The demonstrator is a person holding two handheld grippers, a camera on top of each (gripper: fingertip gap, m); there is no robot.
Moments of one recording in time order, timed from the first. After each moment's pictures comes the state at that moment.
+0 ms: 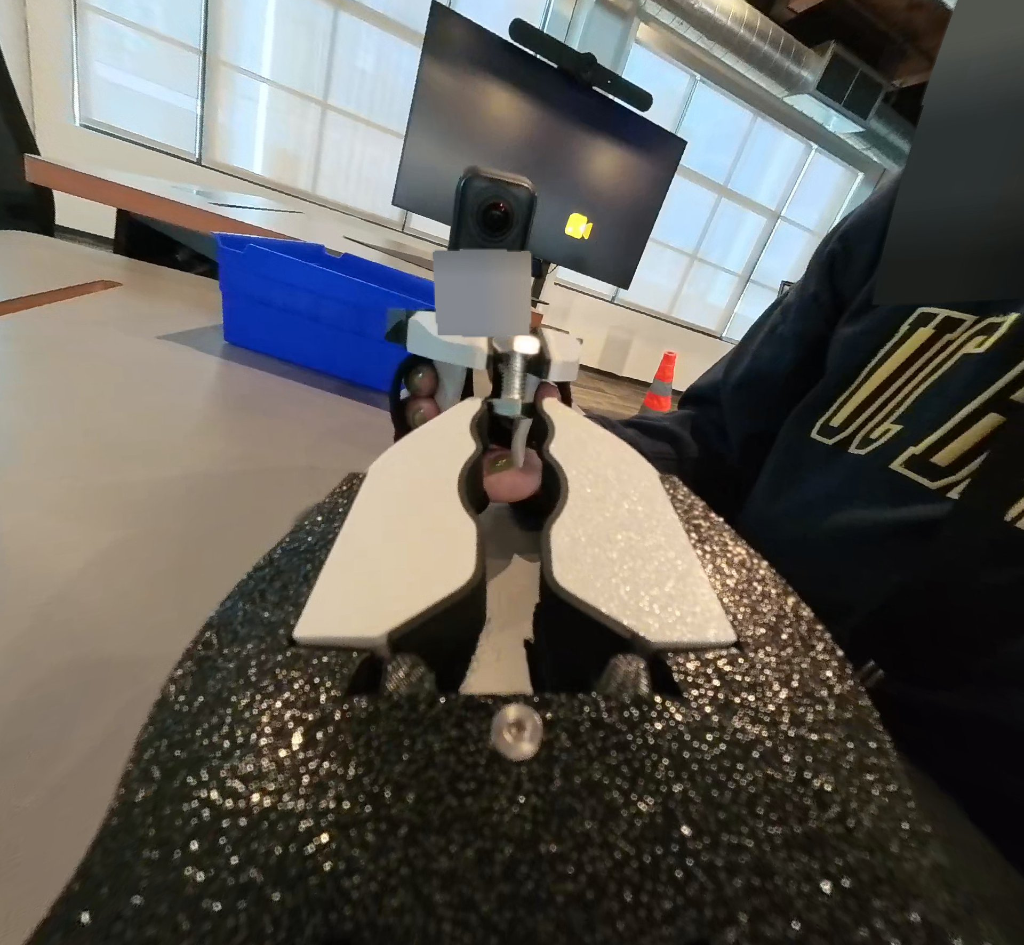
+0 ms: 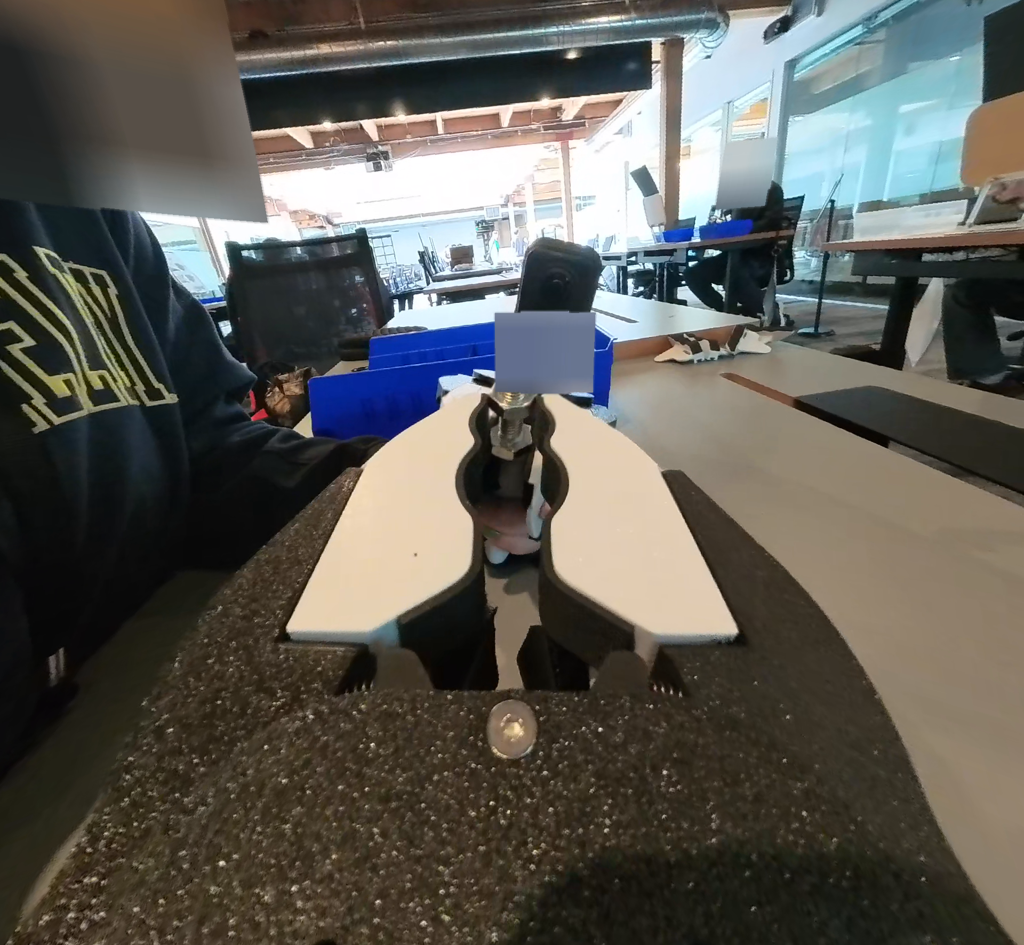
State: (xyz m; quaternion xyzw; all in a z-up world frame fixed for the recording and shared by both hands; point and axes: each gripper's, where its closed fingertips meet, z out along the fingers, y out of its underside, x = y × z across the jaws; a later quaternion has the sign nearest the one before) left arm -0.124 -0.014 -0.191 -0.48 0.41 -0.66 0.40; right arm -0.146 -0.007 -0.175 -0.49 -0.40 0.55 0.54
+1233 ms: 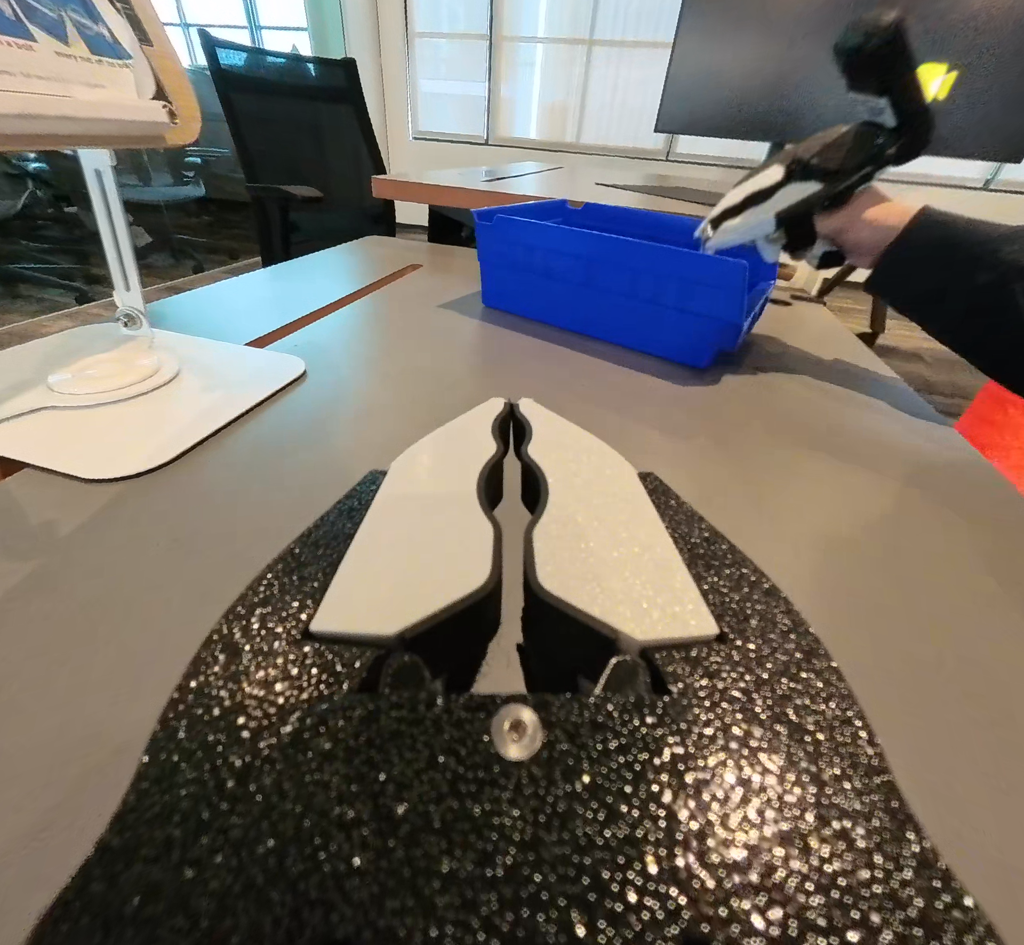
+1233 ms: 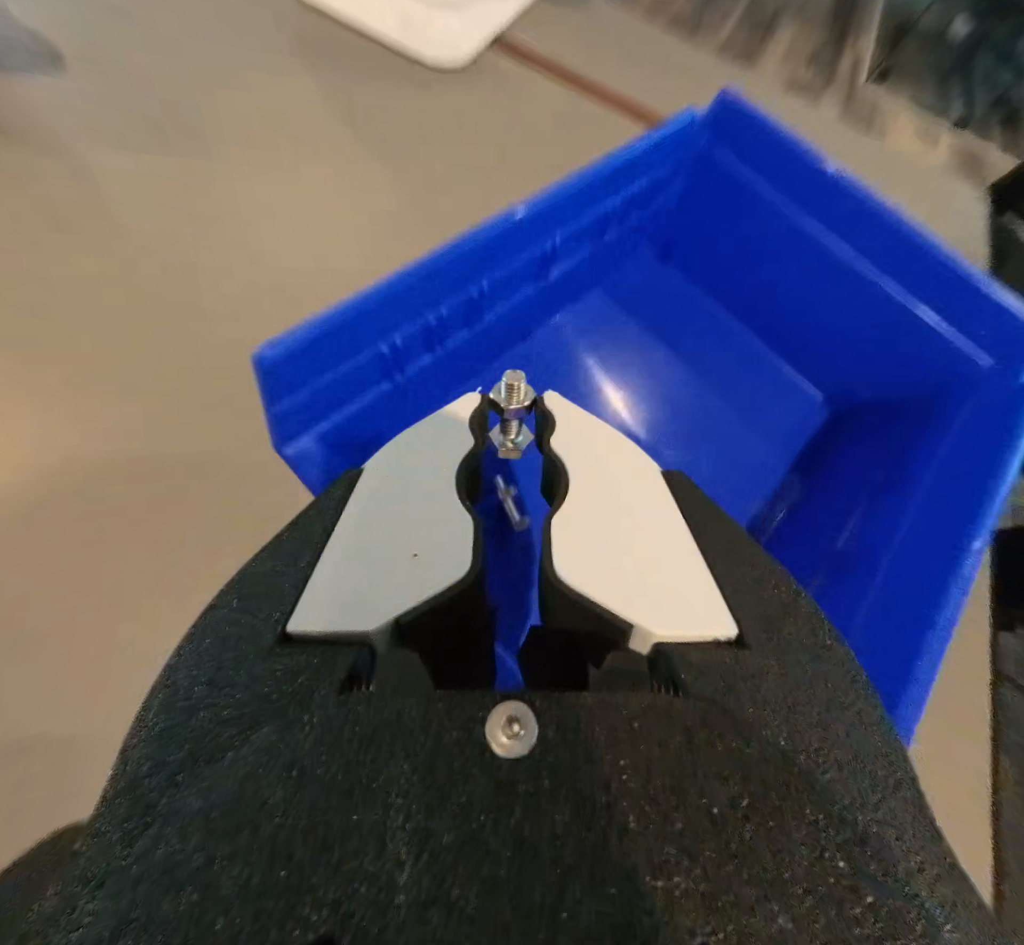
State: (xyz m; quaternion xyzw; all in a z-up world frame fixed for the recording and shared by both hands) left arm -0.131 0.037 -0.214 -0.59 0.40 -0.43 0.55; right arm 0.211 -0.032 -0.216 -0.84 -0.27 0.04 0.46
